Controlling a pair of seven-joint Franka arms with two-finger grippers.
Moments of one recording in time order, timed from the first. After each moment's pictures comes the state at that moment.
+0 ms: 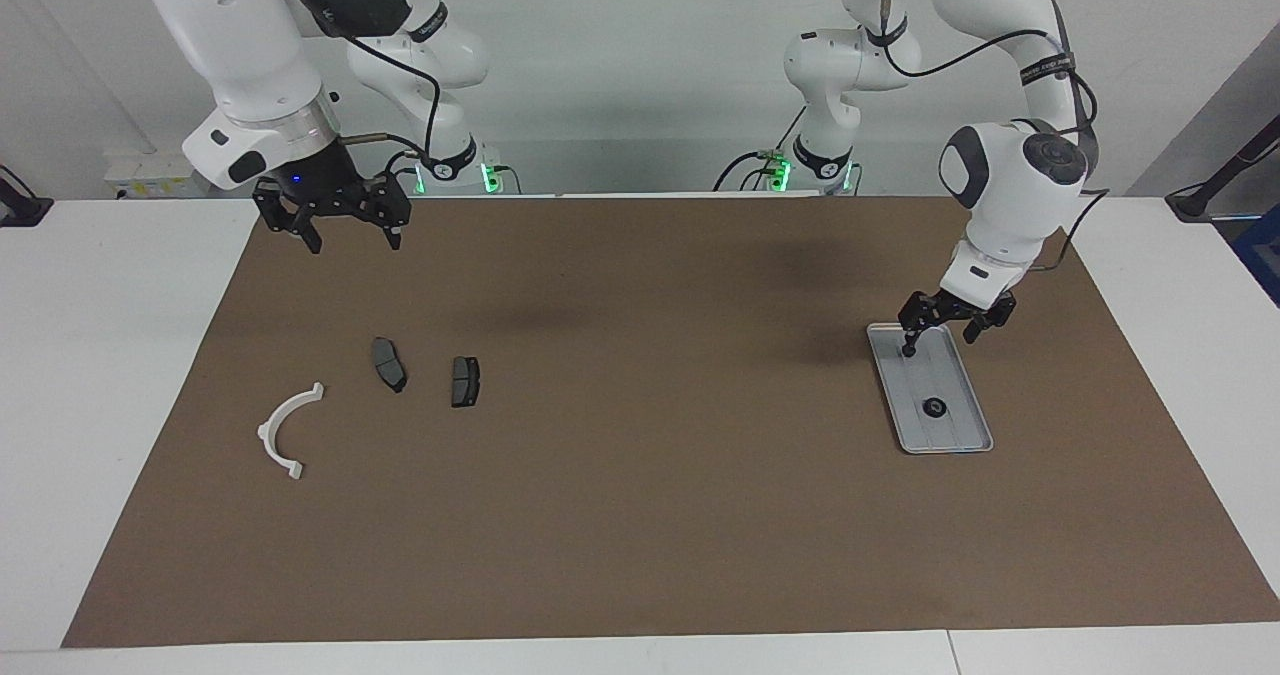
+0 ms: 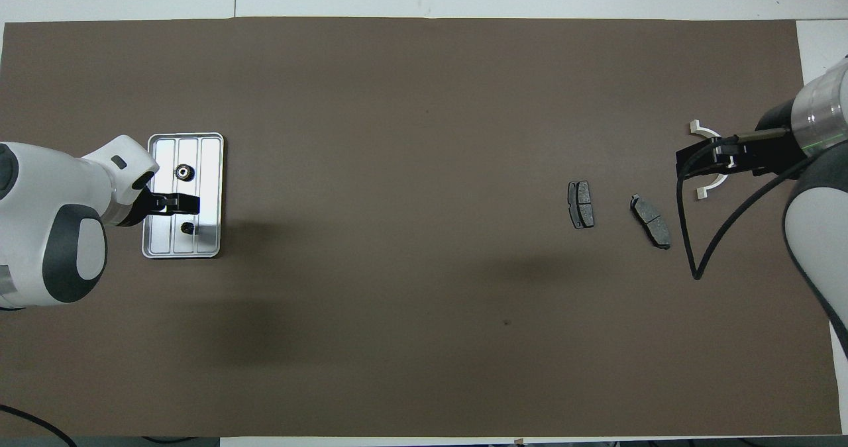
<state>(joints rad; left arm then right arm) -0.11 0.07 0.09 -2.19 -0.01 2.29 0.04 0.02 0.02 0.06 -1.62 0.00 1.63 0.05</state>
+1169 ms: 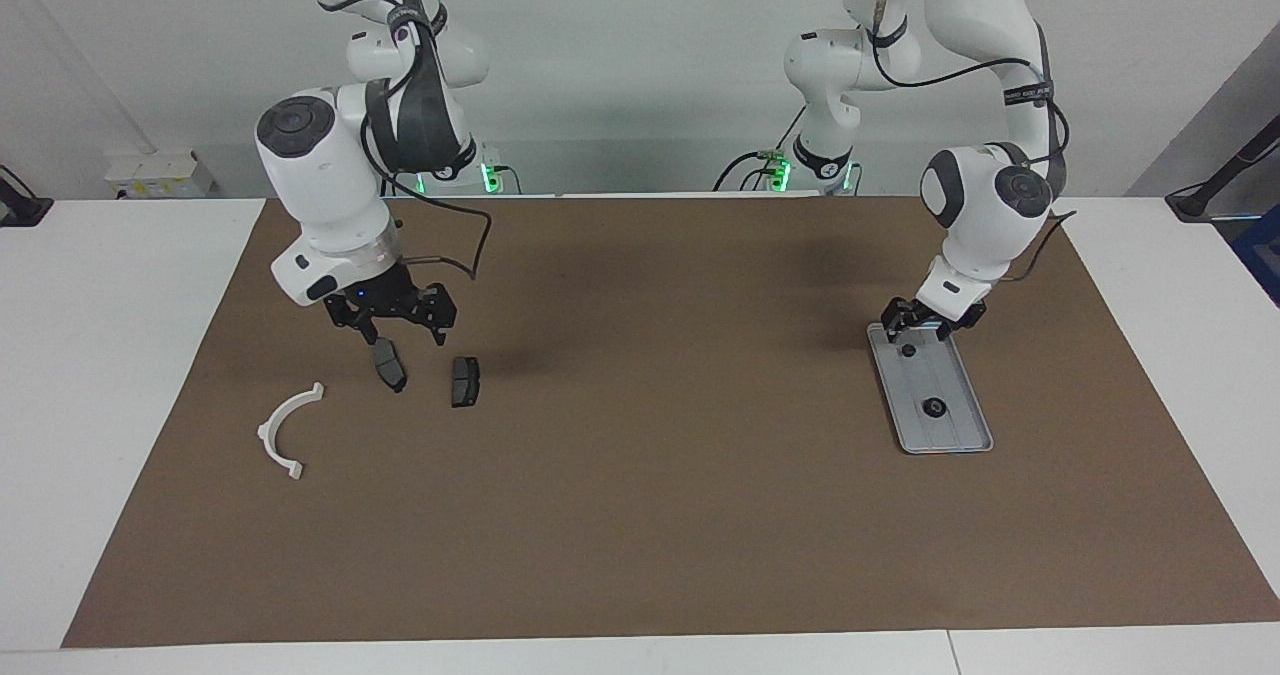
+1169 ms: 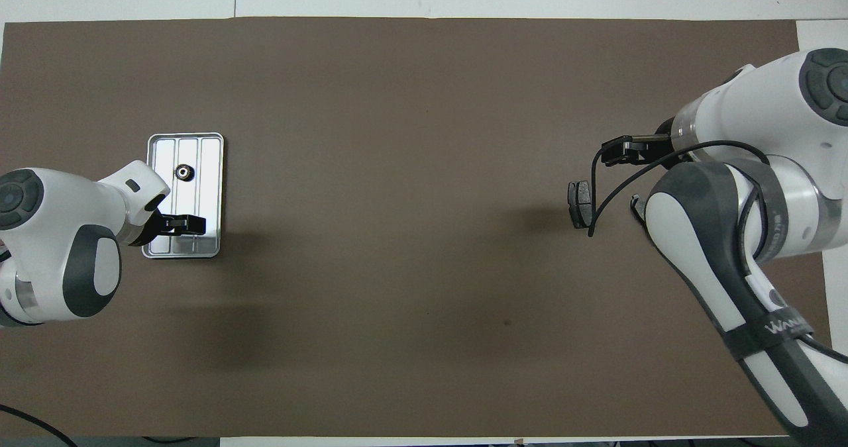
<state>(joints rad) -0.09 0.08 0.09 -2.29 -0.01 2.37 0.05 0.05 0.16 0.07 -1.87 0.00 2.09 0.19</state>
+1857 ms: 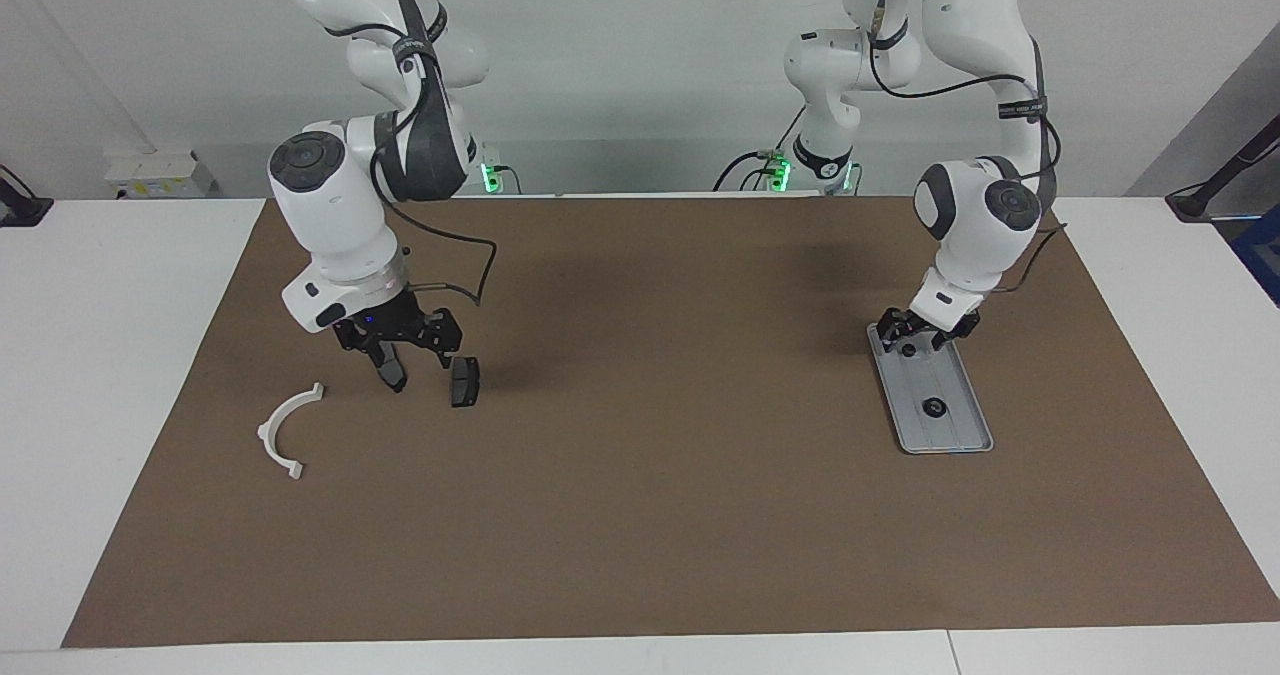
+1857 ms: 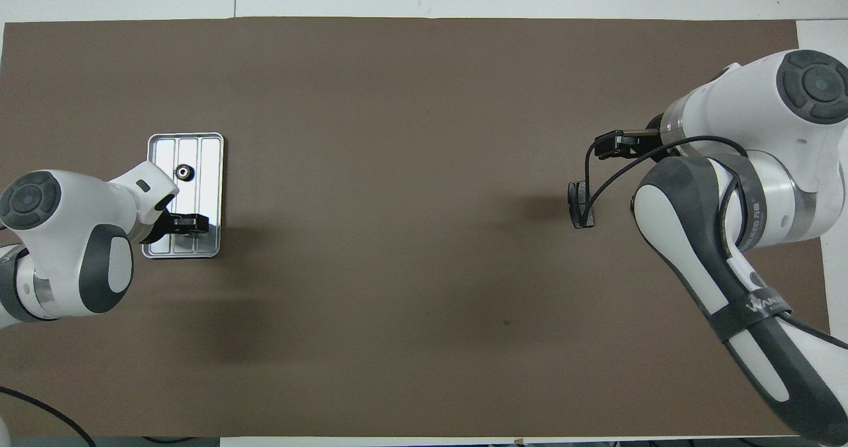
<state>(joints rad) -0.09 0.11 0.08 -2.29 -0.01 2.41 0.05 0.05 0.17 0.06 -1.86 0.00 2.11 0.19</state>
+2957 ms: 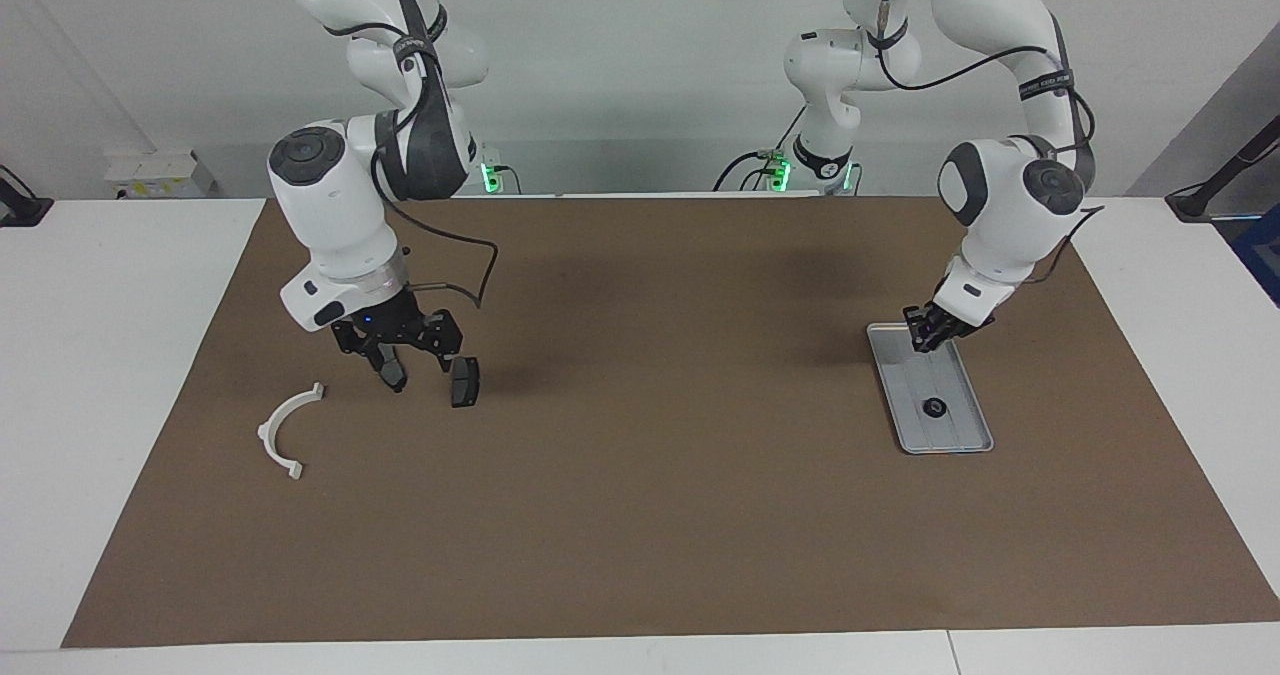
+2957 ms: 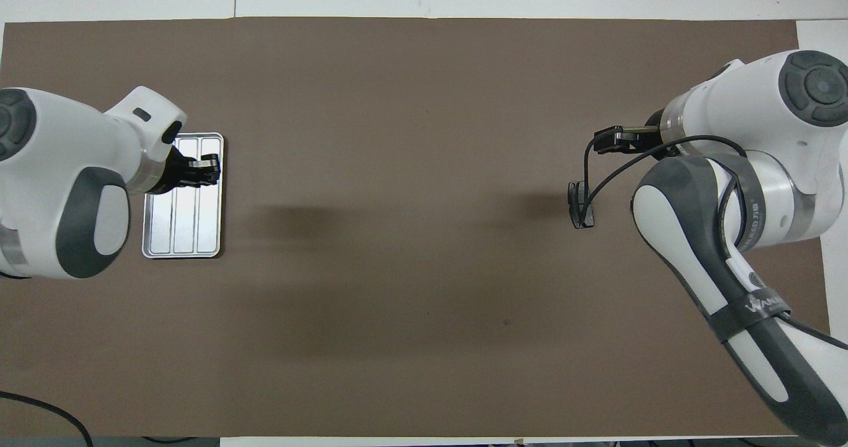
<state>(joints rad) -0.28 0.08 0.07 -1.97 -0.04 2.13 -0.32 0.05 0.17 0.07 -1.86 0.00 2.14 0.19</state>
